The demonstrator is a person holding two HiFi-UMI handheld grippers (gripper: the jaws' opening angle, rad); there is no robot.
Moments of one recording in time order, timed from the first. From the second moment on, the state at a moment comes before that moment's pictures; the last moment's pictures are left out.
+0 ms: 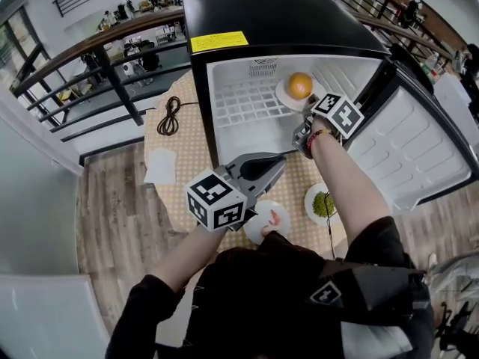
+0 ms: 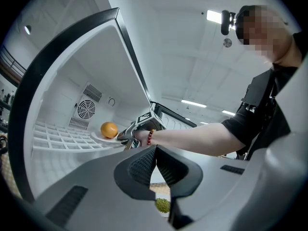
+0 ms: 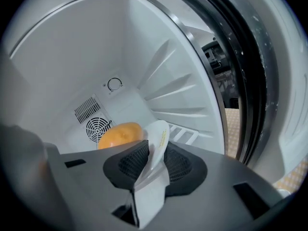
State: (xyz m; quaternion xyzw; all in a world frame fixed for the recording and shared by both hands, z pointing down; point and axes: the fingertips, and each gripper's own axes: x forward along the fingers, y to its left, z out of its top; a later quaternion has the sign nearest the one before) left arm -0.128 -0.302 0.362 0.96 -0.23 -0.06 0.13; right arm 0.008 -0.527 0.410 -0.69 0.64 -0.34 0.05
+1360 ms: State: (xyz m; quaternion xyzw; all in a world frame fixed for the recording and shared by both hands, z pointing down) left arm -0.133 -0.305 0.370 0.95 -0.24 -0.08 0.15; right arm -0.001 -0.536 0.409 -0.64 0.73 -0.23 0.01
